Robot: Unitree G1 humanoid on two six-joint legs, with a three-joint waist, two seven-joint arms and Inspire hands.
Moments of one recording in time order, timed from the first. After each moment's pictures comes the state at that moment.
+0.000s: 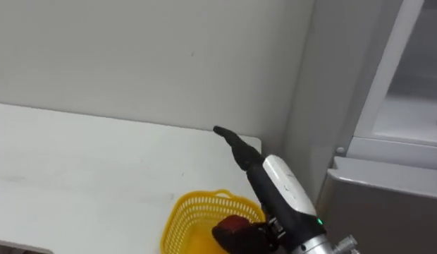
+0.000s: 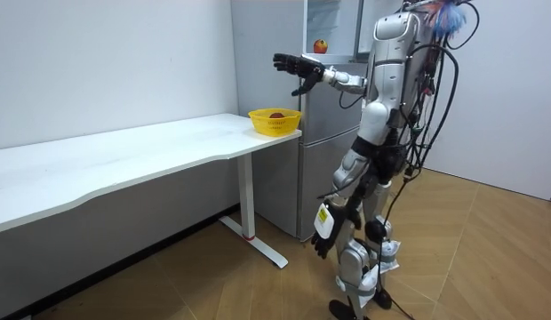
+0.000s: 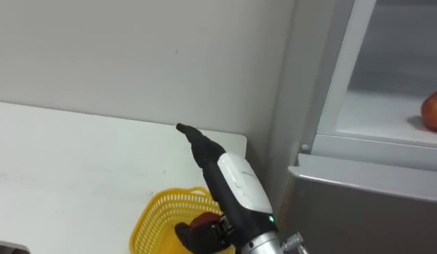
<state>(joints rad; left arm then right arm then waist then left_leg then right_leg) 0.14 0.26 -0.12 1.12 0.51 0.04 -0.14 -0.15 -0.30 0.35 -0.13 -0.42 -0.13 -0.13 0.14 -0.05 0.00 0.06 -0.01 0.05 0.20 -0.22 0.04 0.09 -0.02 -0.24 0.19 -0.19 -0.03</state>
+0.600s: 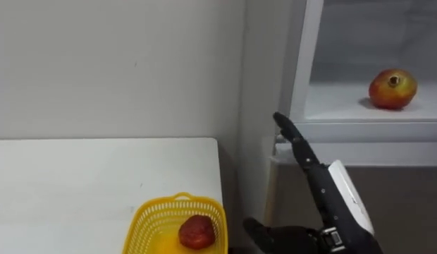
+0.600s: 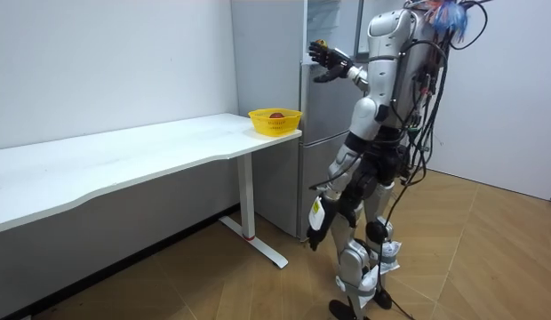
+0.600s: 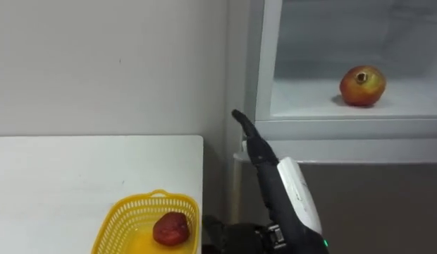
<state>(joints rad) 0.15 0.22 -0.14 1.14 0.50 0.04 -0.09 0.06 -0.29 0.20 -0.31 -0.34 -0.17 -0.24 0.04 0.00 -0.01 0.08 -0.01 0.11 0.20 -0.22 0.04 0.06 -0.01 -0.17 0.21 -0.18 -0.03</state>
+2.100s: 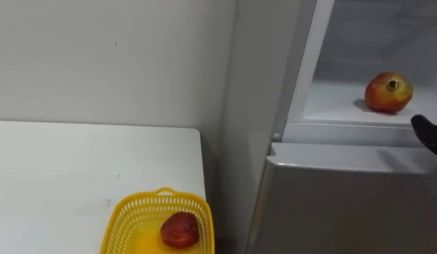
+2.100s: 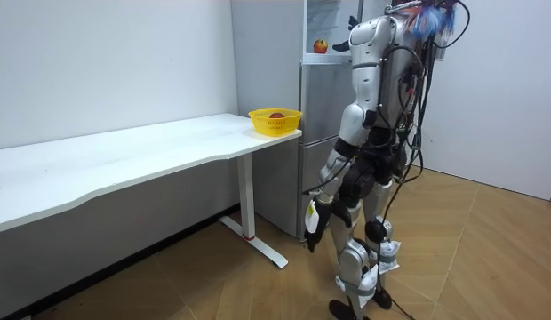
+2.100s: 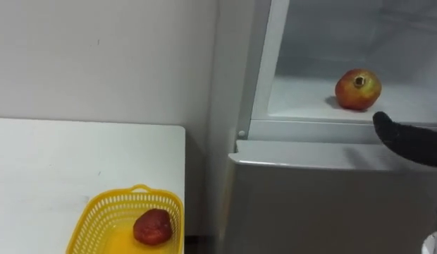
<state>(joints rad) 0.19 0.29 -0.05 1.07 0.50 0.05 -0.14 -0.27 -0.55 -0.22 0.05 0.08 -0.11 -0.49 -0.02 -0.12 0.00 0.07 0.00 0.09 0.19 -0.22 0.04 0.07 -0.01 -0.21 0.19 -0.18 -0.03</state>
